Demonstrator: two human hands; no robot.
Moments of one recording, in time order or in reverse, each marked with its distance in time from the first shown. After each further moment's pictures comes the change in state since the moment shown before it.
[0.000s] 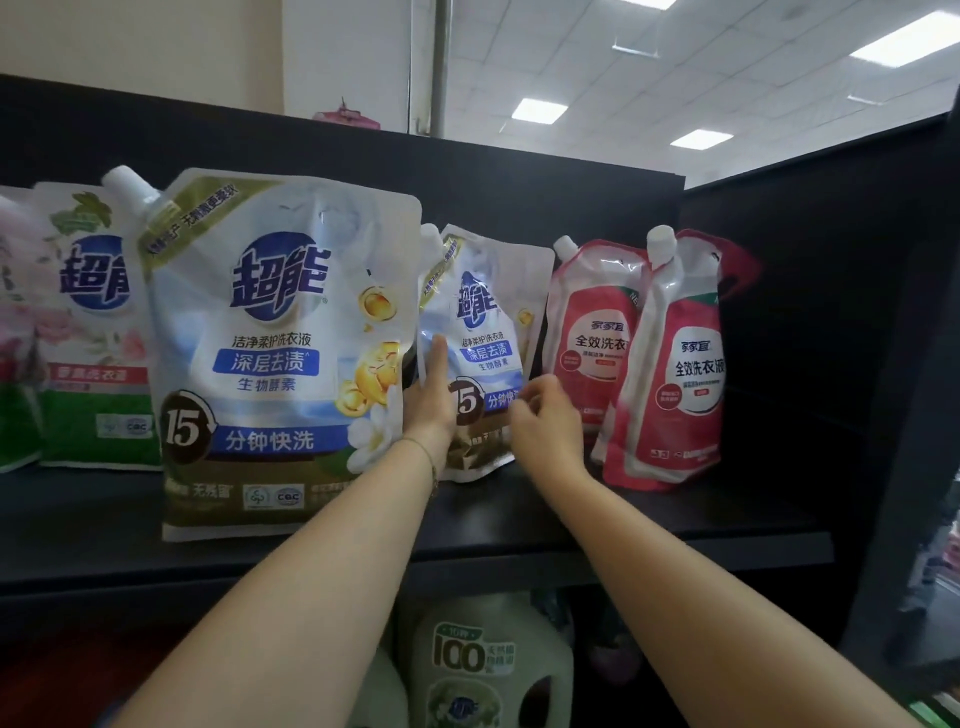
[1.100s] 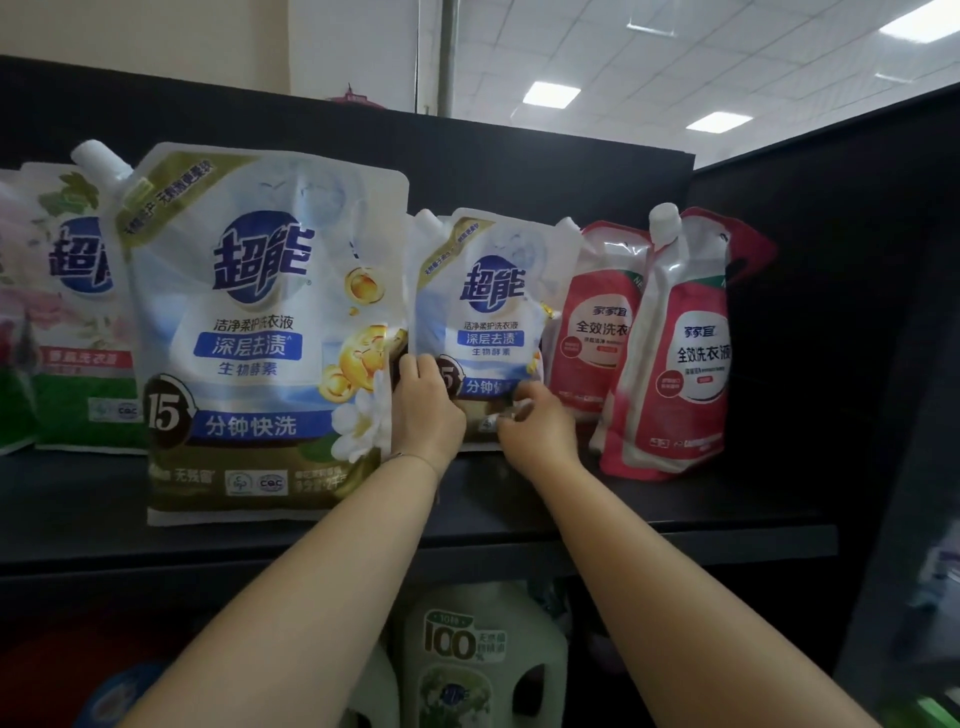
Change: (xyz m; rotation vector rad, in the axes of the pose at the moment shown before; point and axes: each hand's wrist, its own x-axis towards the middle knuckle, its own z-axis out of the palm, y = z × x) left_hand 0.006 -0.030 -0.015 1.118 0.138 0.572; right_hand 0.002 0.016 0.000 -0.080 -0.133 0.105
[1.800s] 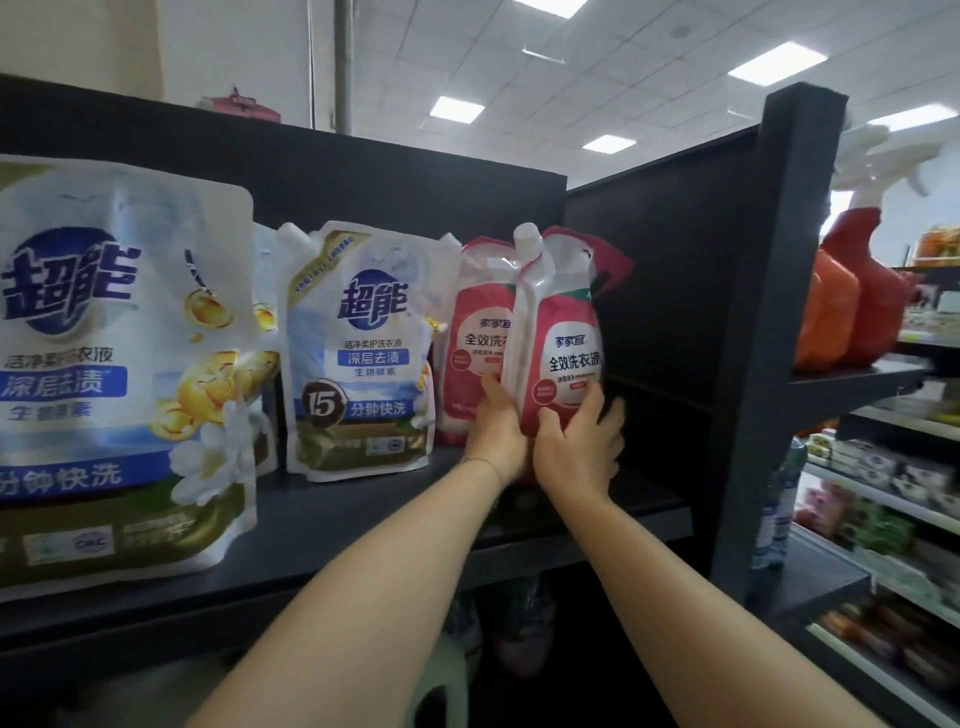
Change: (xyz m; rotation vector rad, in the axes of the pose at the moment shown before) left_hand -0.039 0.137 0.091 -0.549 -0.415 0.056; right_hand -0.009 0.052 -0.105 -0.114 0.458 0.143
